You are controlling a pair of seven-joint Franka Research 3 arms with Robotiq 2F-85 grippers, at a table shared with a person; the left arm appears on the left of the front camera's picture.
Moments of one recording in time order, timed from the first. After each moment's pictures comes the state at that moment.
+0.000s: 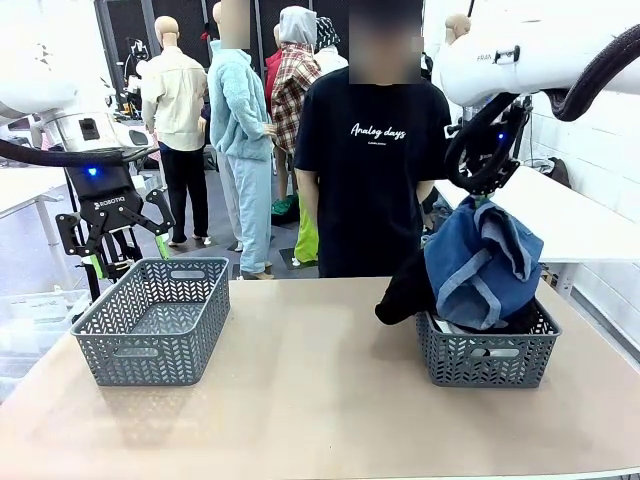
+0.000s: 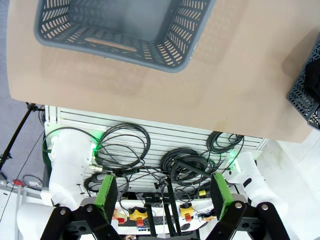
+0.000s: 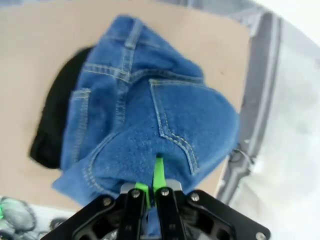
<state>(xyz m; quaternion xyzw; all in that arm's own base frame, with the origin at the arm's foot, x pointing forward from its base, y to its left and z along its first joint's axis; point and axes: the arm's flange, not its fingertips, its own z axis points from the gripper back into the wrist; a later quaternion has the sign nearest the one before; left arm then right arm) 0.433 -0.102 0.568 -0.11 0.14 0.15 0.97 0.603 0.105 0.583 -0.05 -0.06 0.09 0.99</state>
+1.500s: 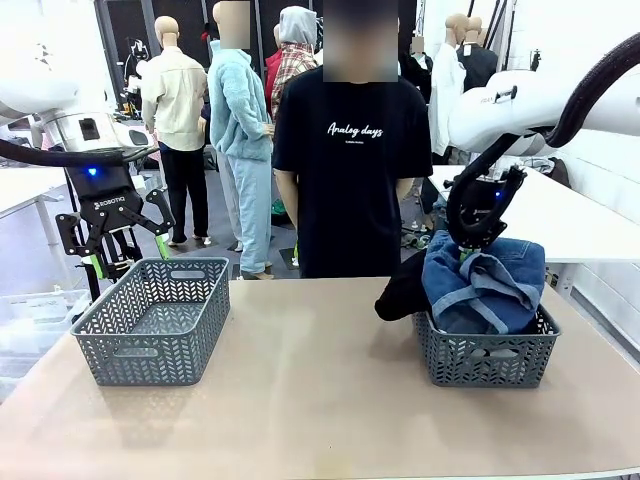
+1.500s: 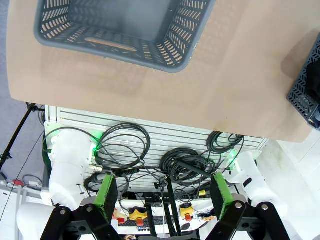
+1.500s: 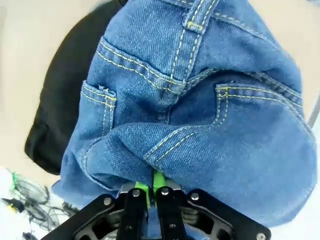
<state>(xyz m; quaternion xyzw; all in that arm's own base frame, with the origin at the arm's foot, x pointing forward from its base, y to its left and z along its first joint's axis) 0.433 -0.102 0.568 -0.11 0.14 0.15 0.97 0.603 0.096 0.474 0.06 0.03 0.12 0.99</state>
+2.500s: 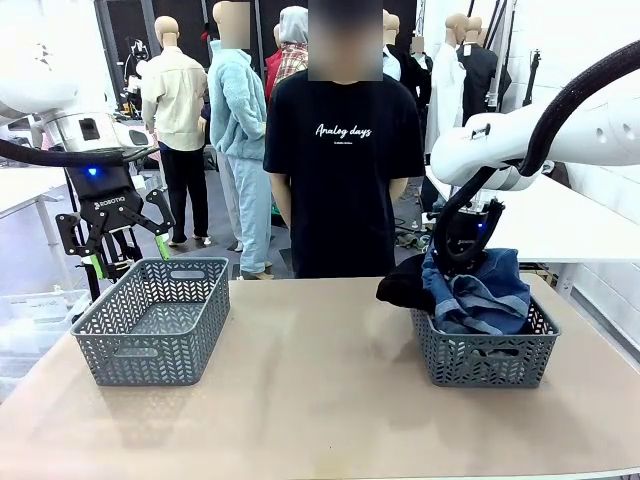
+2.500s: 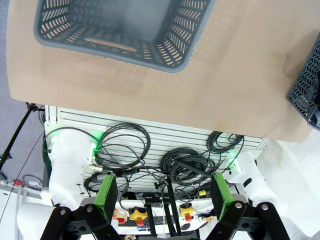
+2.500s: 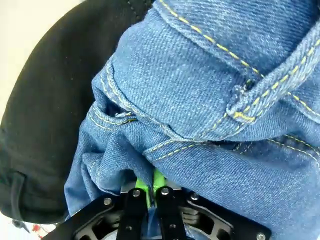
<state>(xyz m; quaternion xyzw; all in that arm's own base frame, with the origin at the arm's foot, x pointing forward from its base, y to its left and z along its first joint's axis) 0.433 -0.102 0.568 -0.11 0.14 0.15 0.97 0.618 0.114 0.410 0.07 0.06 0.16 0.98</state>
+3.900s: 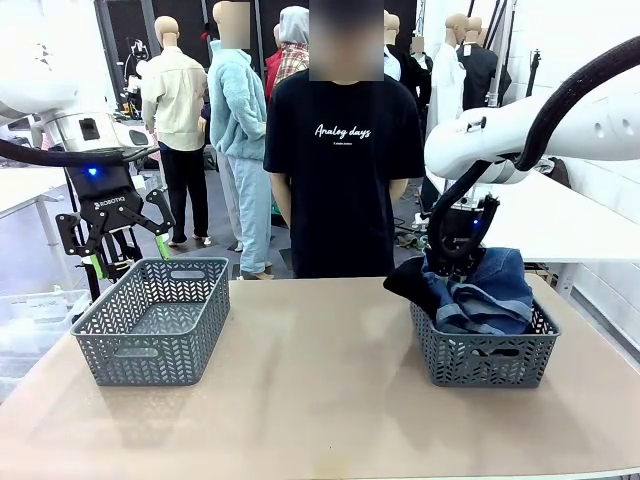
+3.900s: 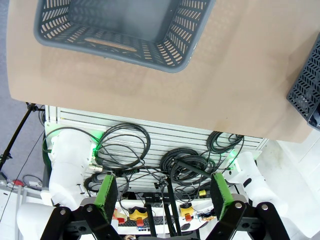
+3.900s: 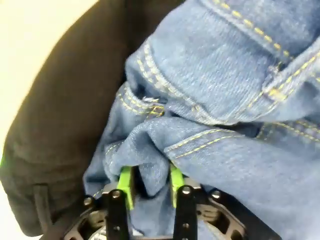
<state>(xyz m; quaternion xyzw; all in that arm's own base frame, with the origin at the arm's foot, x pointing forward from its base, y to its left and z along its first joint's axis) 0.433 -0.102 0.568 -0.11 0.14 0.15 0.97 0.605 0.130 0.422 0.07 0.08 0.18 0.98</state>
